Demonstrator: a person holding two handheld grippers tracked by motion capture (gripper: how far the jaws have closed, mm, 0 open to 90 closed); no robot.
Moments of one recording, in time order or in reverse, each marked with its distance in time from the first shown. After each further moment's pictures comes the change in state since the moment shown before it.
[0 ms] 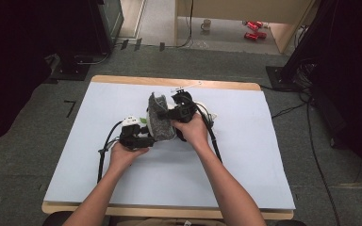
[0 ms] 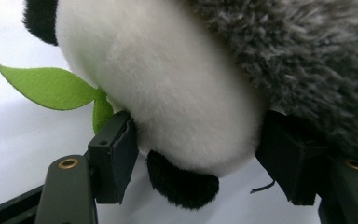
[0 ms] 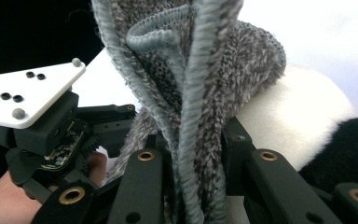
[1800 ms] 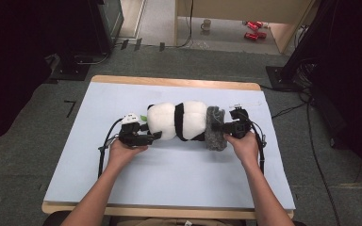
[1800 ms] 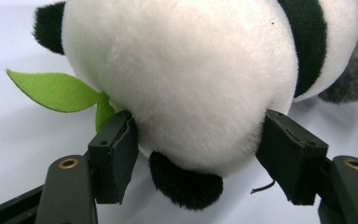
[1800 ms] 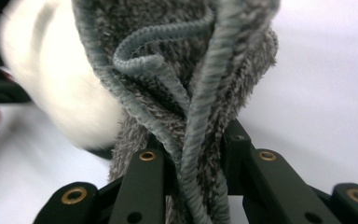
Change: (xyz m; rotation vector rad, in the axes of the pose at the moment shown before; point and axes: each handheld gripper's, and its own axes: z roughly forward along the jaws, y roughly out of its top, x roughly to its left) left arm 0.006 0.007 0.001 0.002 0.002 0.050; right arm -0.099 -0.096 -0.108 -0.044 -0.226 0.164
